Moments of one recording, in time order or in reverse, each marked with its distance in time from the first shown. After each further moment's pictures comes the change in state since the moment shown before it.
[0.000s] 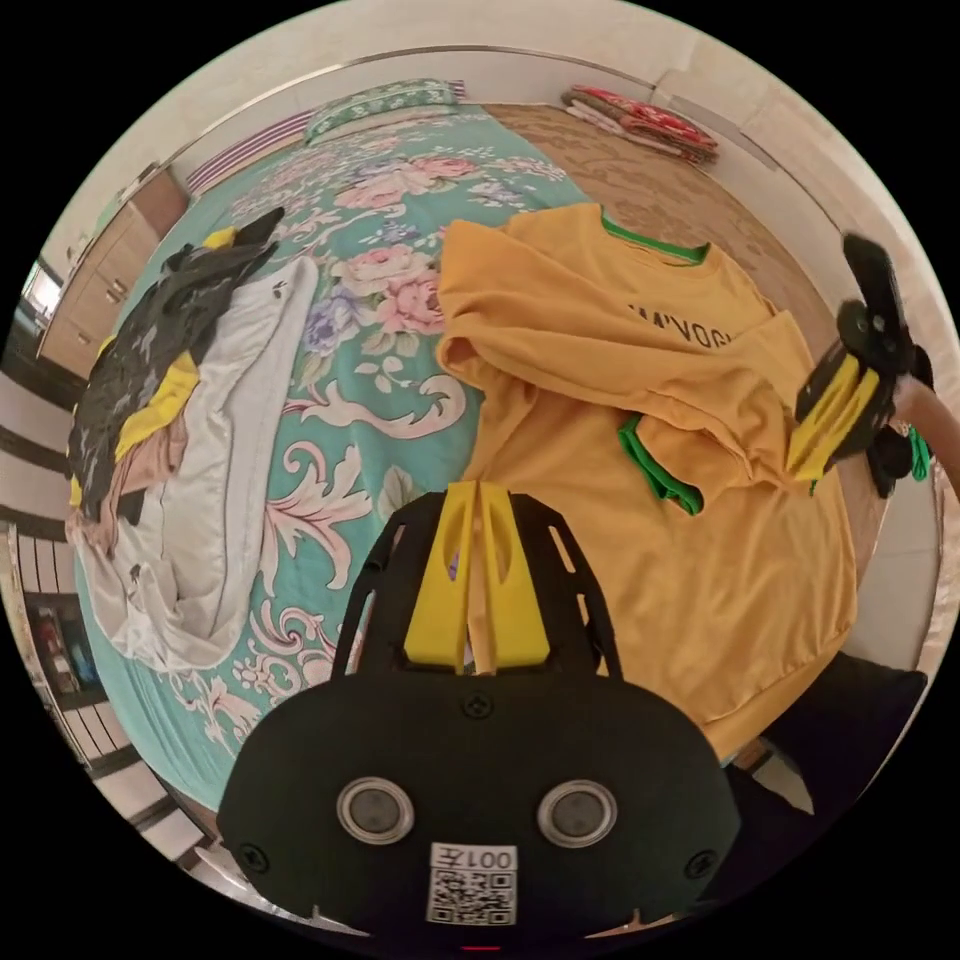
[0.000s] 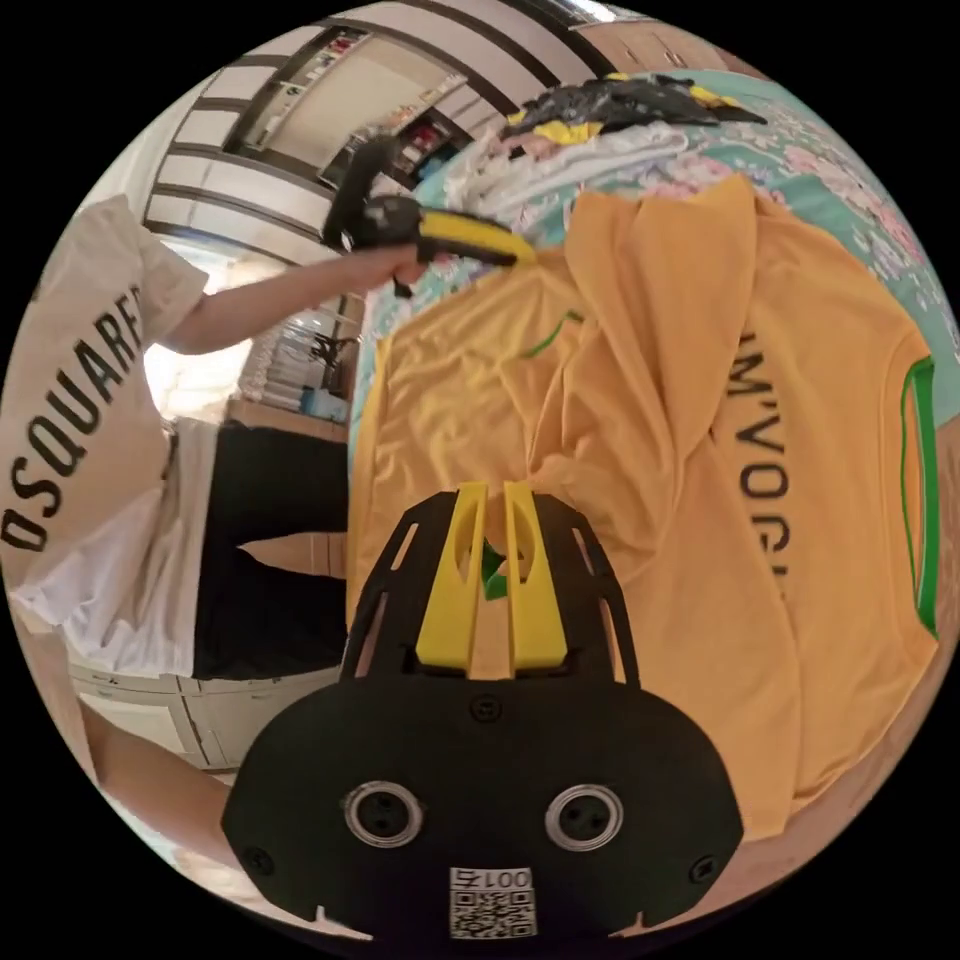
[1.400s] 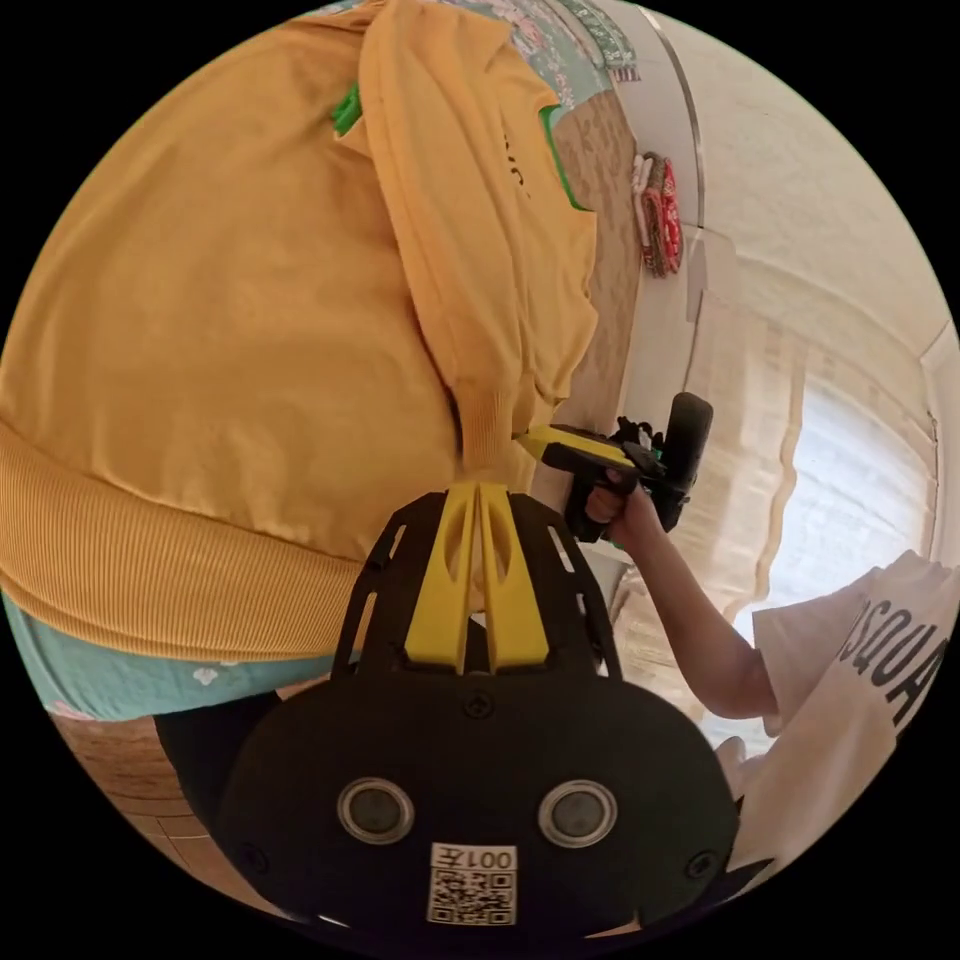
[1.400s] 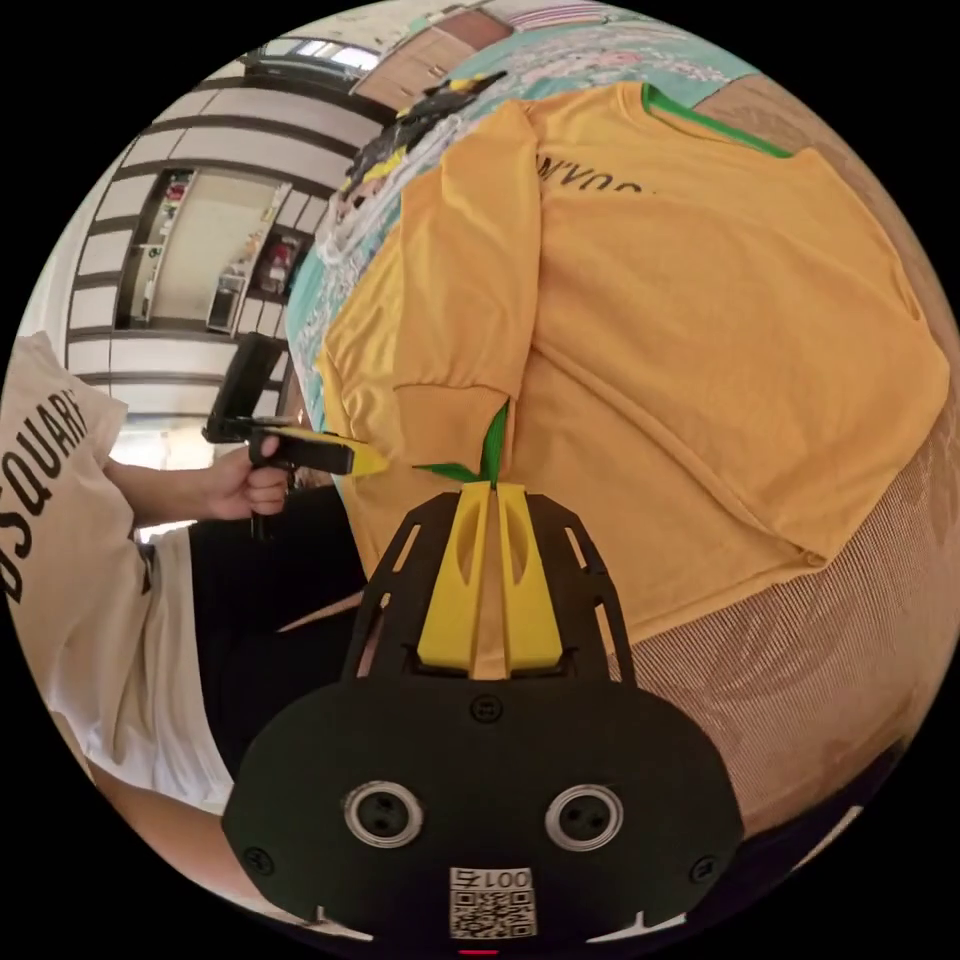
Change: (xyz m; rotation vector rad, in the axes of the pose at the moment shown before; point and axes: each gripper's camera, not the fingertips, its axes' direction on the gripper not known) left arm 0.018 0.092 0.144 -0.178 0.936 -0.587; right arm 0.009 0.224 -0.045 0.210 0.010 0.474
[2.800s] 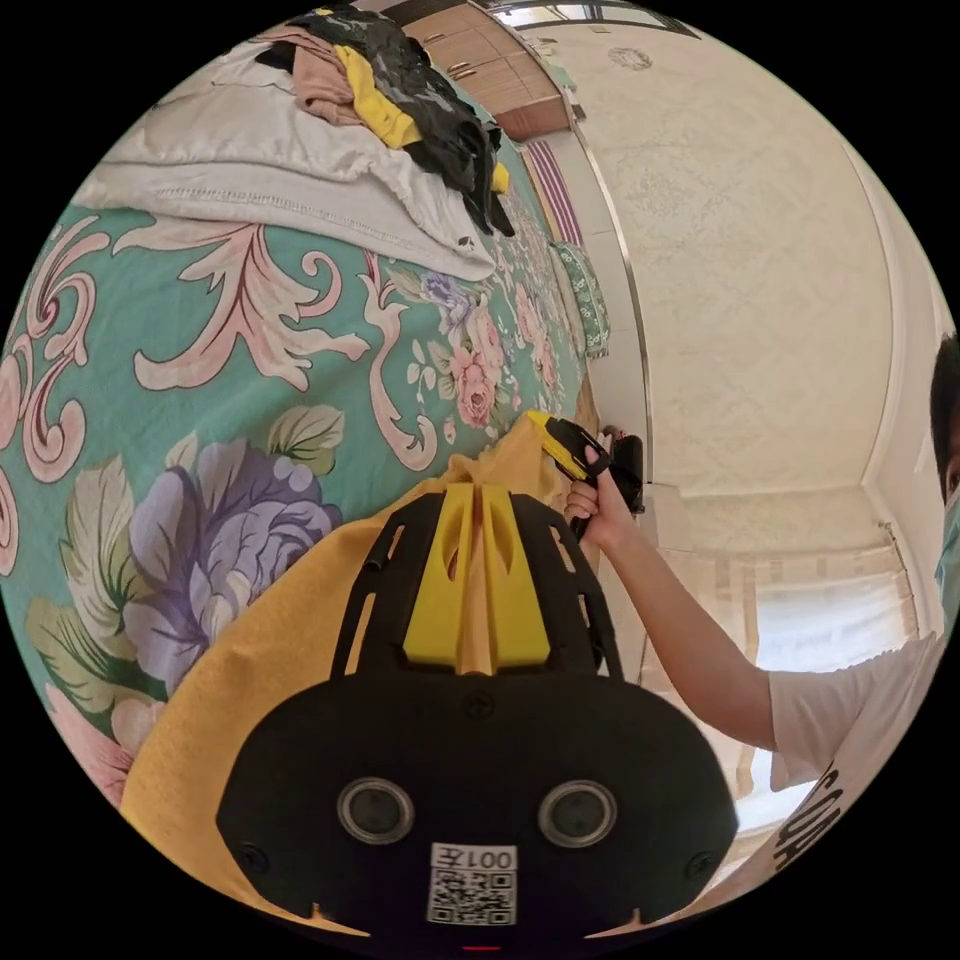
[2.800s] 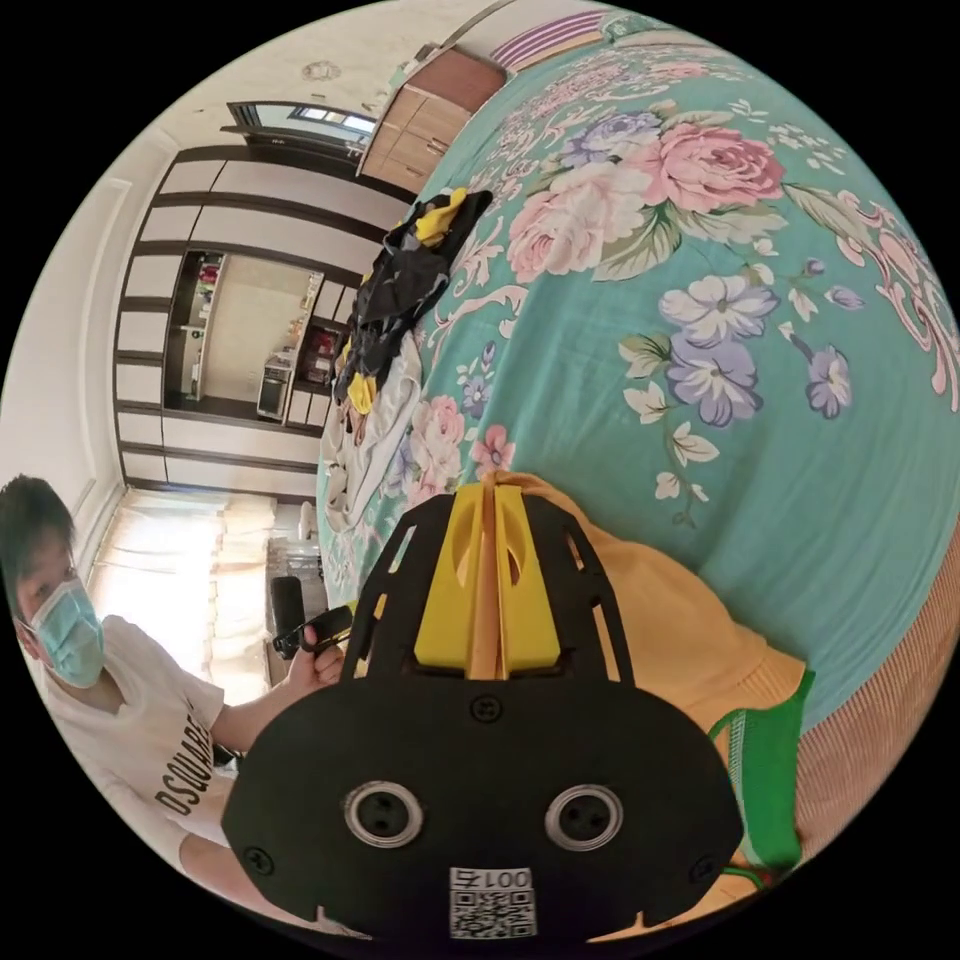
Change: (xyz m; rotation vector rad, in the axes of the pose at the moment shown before) left arm -0.150 -0.111 -0.179 0.761 0.116 -0.085; right arm 0.131 -0.371 -0.040 0.197 -0.191 -0.023
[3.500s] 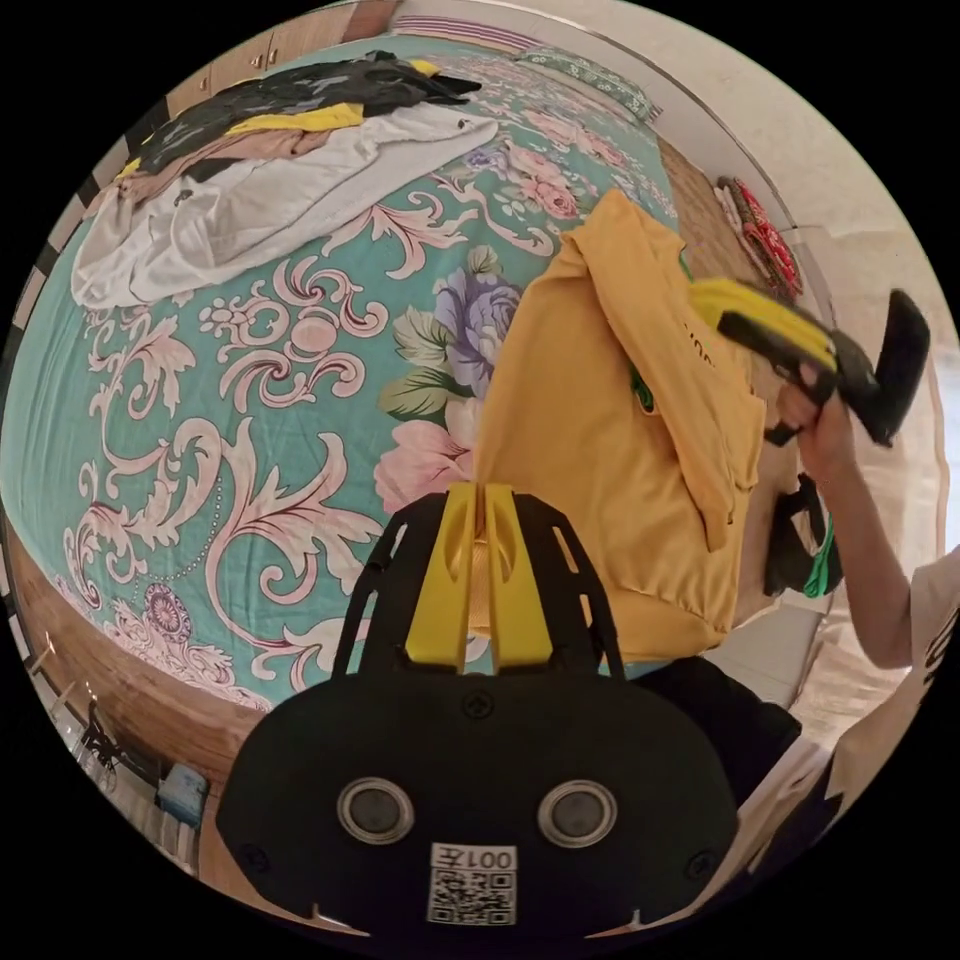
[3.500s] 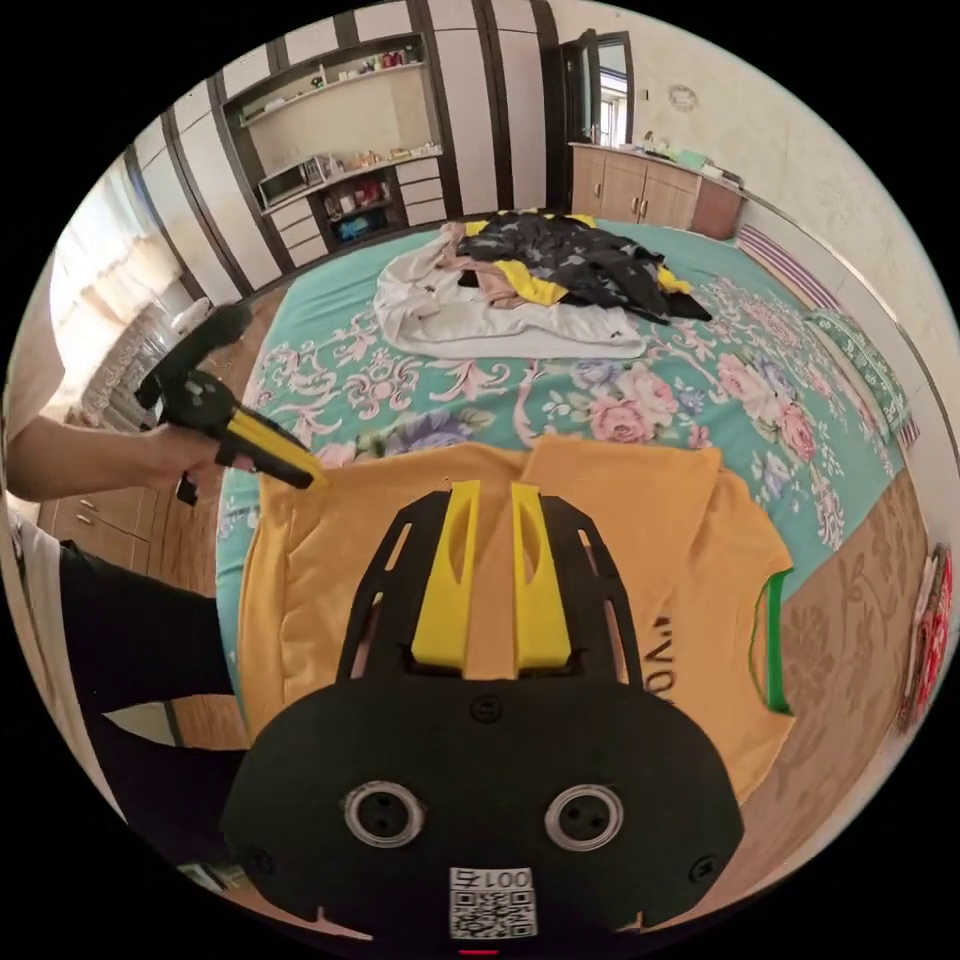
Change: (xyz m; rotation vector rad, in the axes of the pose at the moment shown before) left arm 0.017 0.051 -0.087 -0.482 -0.653 0.417; right arm -0.230 0.283 0.165 -0.010 0.597 -0.621
